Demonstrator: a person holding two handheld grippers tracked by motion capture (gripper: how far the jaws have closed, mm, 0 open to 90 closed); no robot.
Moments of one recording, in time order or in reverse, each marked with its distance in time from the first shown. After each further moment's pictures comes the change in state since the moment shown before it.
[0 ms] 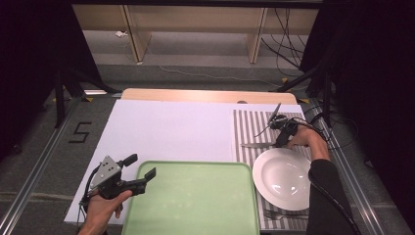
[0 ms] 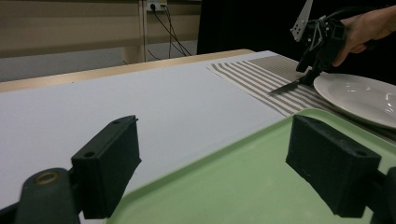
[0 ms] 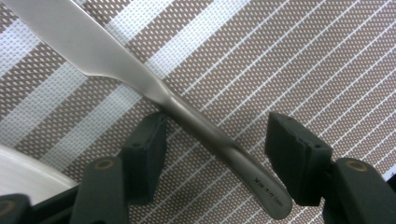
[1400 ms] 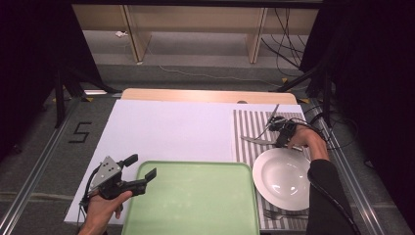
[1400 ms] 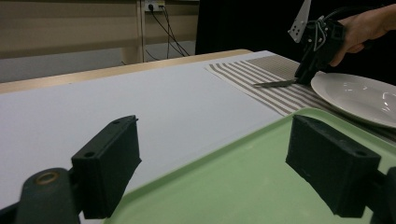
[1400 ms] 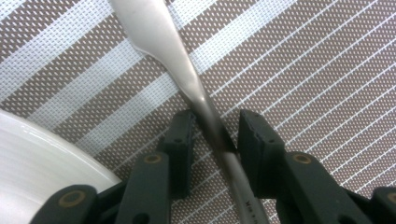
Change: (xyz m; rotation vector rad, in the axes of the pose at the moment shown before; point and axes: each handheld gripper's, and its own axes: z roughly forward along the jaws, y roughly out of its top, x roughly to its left) left arm -0.002 0.000 0.000 0.001 -0.006 0.003; right arm 0.006 0.001 -0.002 -0.002 0.055 -0.067
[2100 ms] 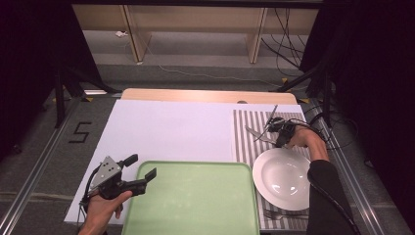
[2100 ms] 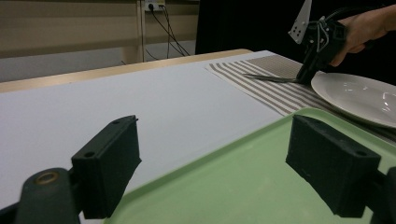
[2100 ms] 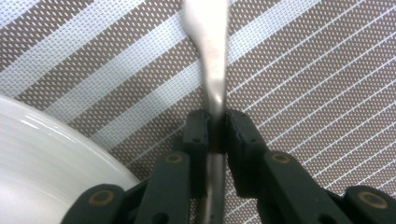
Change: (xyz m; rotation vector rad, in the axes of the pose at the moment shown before) left arm 0.000 0.000 0.000 0.004 0.001 0.000; right arm 0.005 0.001 0.000 0.002 0.014 -0.018
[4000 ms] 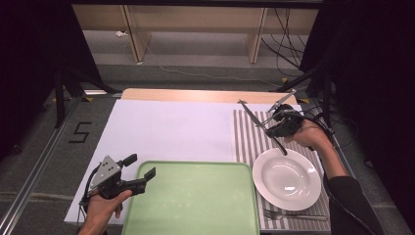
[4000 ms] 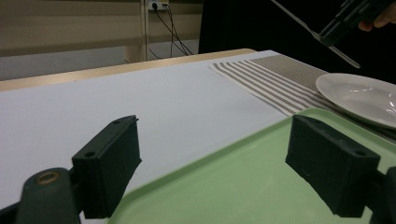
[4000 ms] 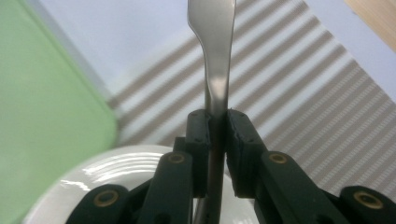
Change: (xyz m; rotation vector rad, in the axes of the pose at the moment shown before) left arm 0.001 0.000 0.000 -0.001 0.013 -0.008; right arm 0.042 -0.014 -0.101 -0.419 0.083 0.090
